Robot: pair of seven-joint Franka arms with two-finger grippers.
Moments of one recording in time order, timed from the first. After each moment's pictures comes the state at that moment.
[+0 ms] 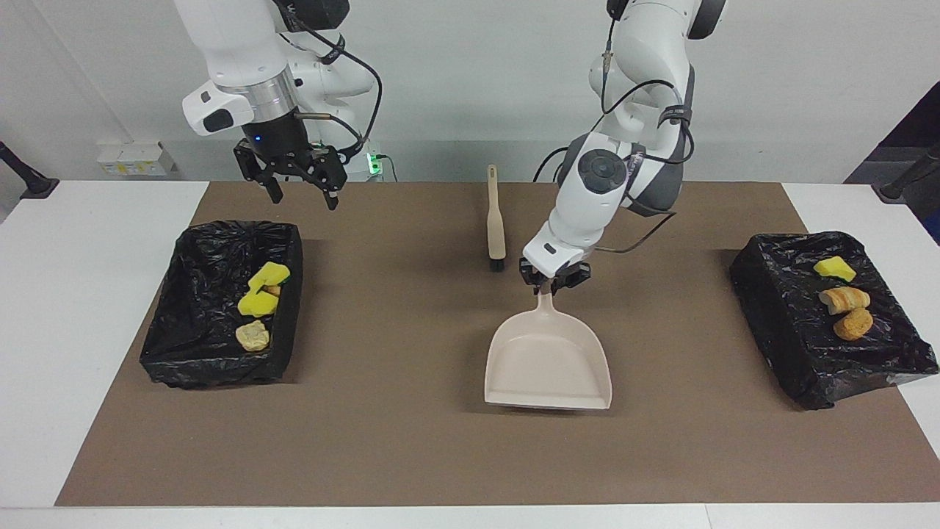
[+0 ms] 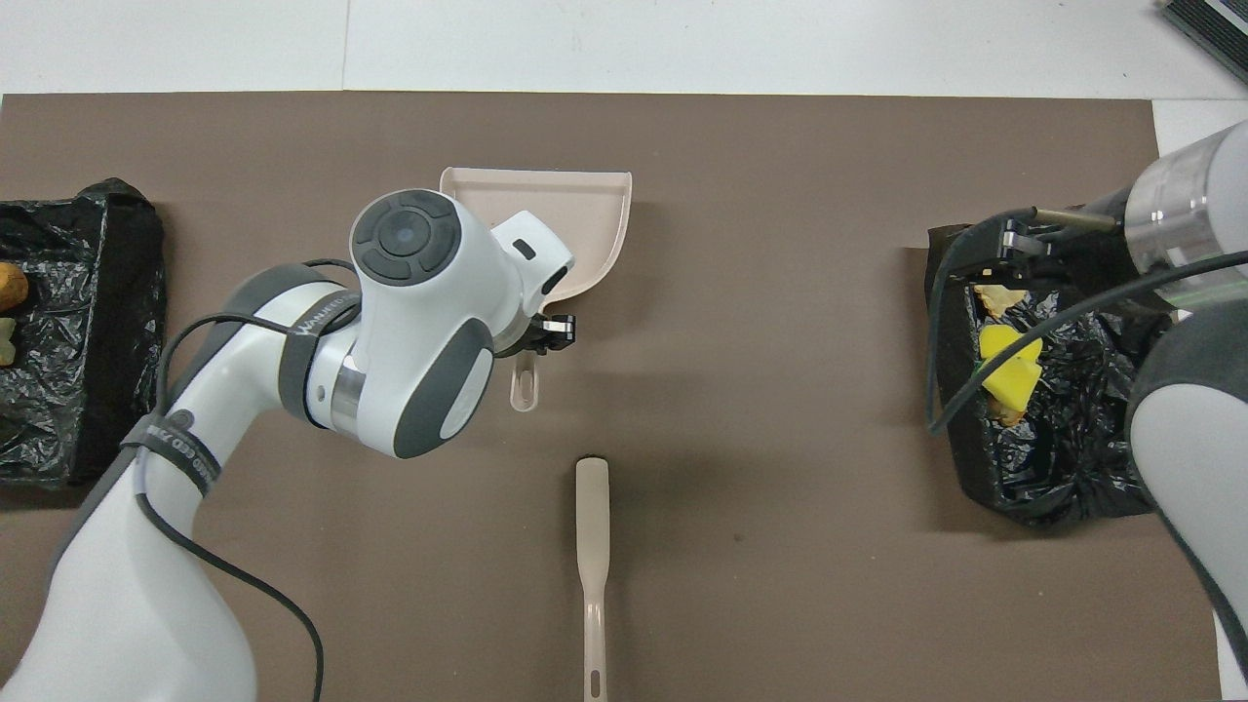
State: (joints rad) left arm -0.49 0.33 -0.06 -1.72 -0.09 2.09 -0.43; right arm 0.13 0.05 0.03 -1.46 0.03 1.58 0.35
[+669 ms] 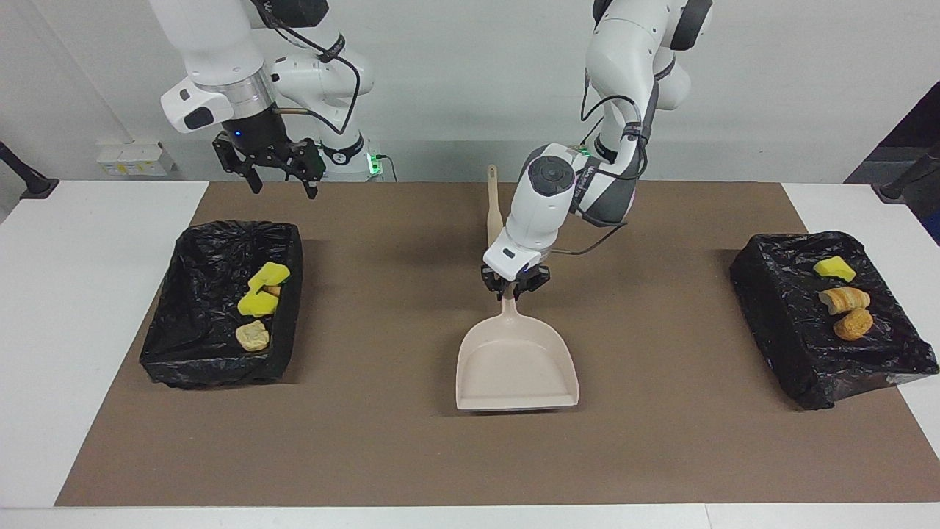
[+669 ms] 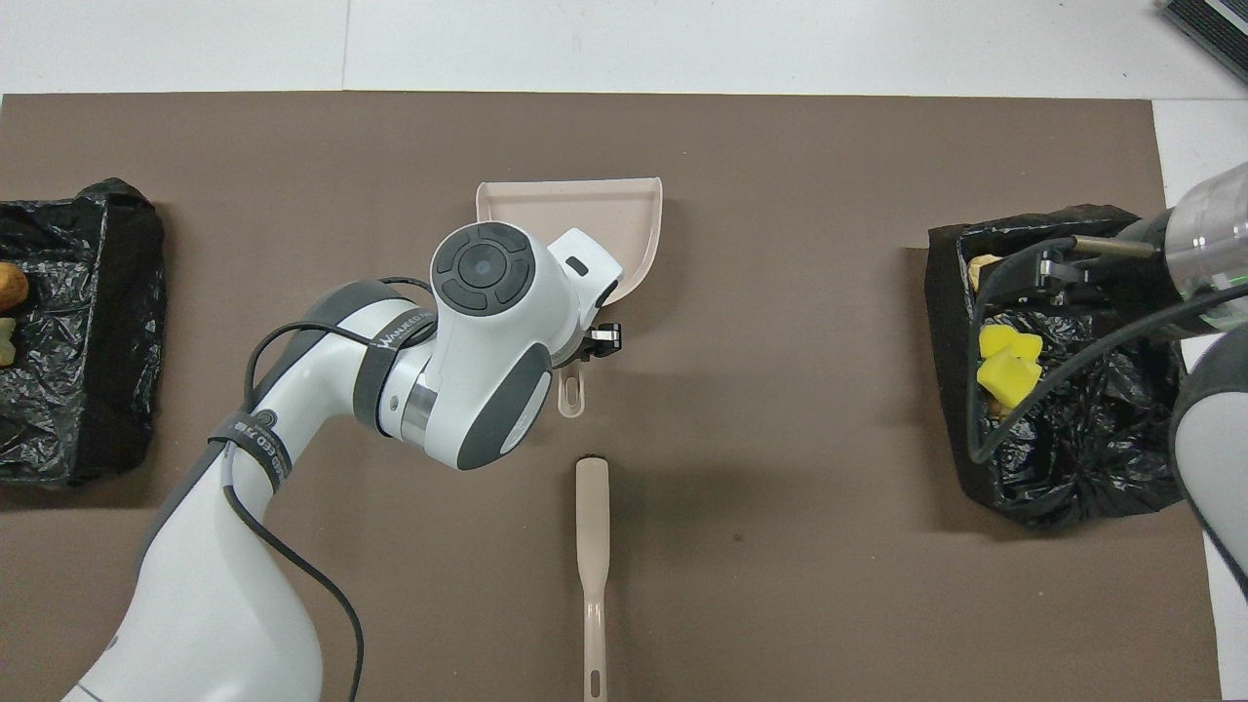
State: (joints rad) left arm -0.57 0.40 -0.06 -1.71 -0.10 2.19 -0.60; right arm 0.07 -0.02 0.03 -1.55 0.02 1.55 0.26
